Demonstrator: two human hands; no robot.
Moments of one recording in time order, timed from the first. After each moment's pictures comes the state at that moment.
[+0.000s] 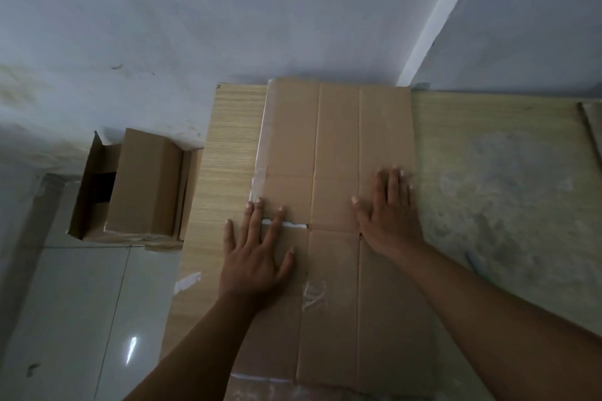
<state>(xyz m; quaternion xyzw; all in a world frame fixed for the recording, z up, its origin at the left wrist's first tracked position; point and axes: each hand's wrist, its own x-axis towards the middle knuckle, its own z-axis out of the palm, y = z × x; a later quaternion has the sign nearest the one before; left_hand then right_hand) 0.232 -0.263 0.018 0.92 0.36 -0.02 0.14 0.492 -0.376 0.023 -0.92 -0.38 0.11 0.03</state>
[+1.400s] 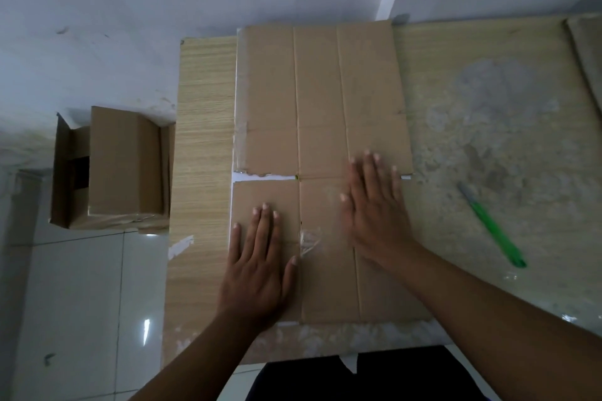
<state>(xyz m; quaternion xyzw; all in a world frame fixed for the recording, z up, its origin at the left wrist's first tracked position) 0.182 -0.335 0.027 0.96 0.27 -0.01 0.11 0.412 -0.436 0.021 -0.90 -0.44 0.03 0.03</state>
